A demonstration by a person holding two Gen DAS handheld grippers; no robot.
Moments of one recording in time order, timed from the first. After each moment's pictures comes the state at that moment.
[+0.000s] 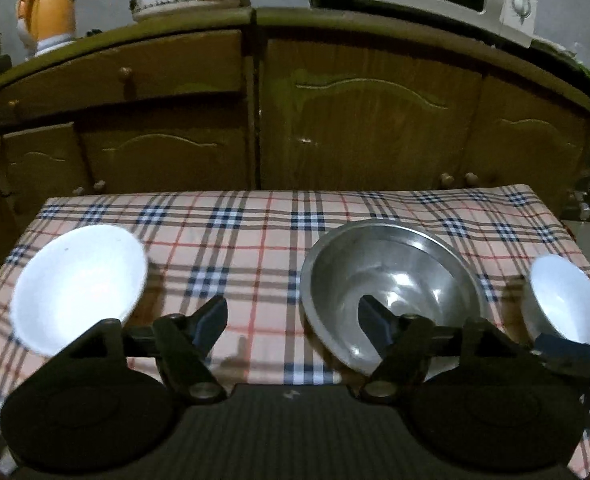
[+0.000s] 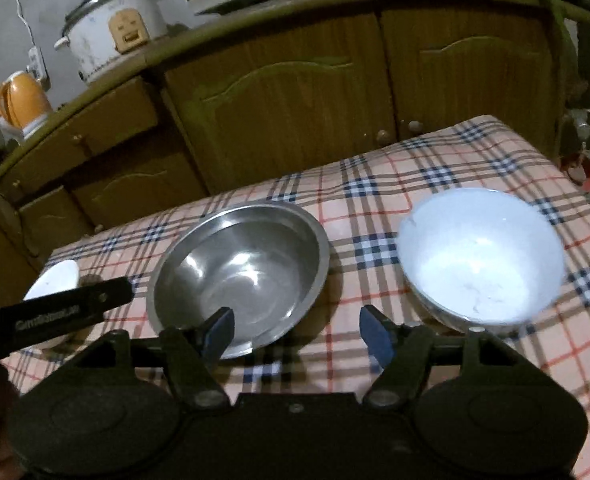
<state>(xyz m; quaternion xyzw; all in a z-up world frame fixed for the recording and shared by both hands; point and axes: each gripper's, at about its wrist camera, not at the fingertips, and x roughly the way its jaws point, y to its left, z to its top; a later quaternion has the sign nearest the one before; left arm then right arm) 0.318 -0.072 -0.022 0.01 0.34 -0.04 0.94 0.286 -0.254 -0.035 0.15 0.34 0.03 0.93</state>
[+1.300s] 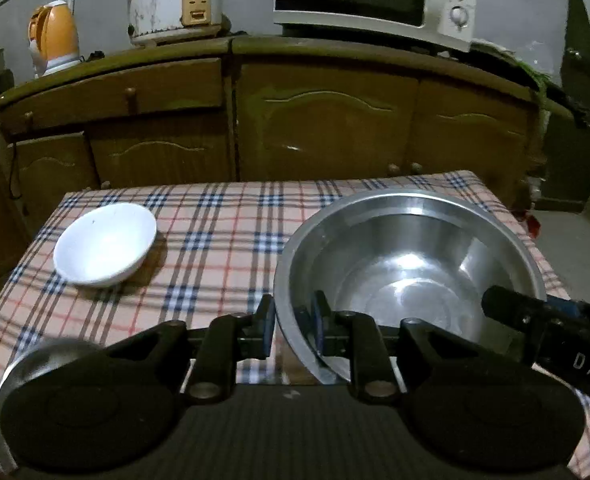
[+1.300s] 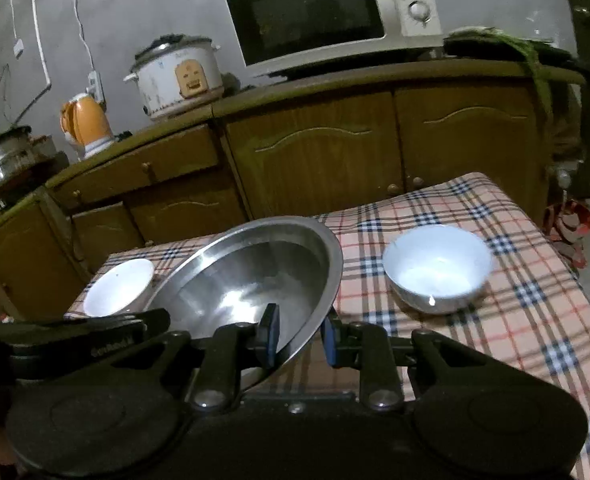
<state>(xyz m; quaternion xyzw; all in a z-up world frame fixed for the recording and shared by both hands) 0.189 -0.097 0.022 0.02 0.33 -0.06 0.94 0.137 -0.266 0.022 0.14 0.26 0.06 0.95</state>
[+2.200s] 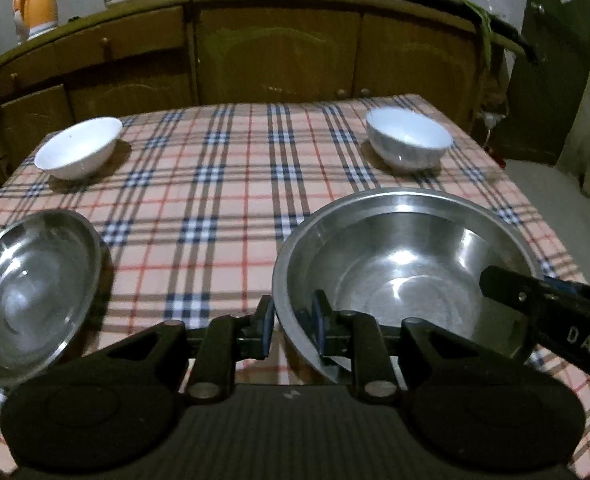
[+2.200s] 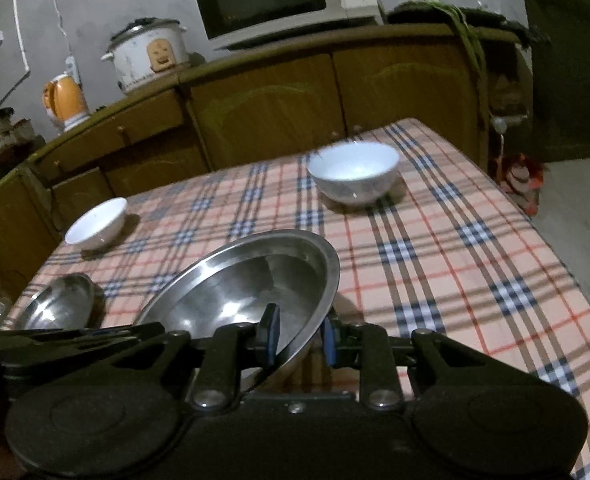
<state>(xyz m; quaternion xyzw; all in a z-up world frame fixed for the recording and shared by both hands) 0.104 -0.129 -0.047 0.03 0.37 -0.09 0.92 0.026 -0.297 -0.045 0.13 0.29 0.02 0.95</state>
